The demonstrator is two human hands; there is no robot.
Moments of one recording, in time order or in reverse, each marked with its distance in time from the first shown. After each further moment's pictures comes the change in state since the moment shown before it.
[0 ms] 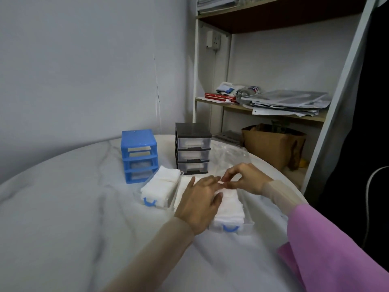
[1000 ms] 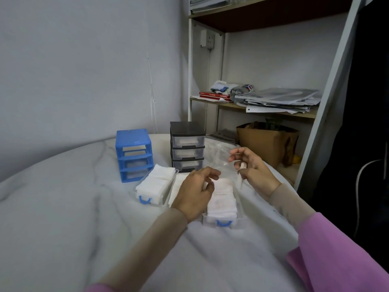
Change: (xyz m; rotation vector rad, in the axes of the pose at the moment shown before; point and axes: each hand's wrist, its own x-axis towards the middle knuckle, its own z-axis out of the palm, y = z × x) left_hand 0.007 0.006 -0.005 -0.434 0.084 -0.081; right_hand -0.037 -0.013 -0.005 0.804 0.349 -0.032
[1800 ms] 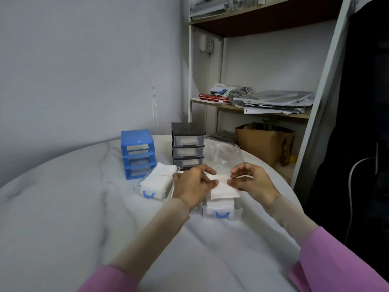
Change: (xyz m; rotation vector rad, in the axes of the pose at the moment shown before) left_hand -0.004 0.014 -0.008 0.157 0.027 -0.201; right_hand -0.039 0.000 0.009 -0.133 0.131 0.137
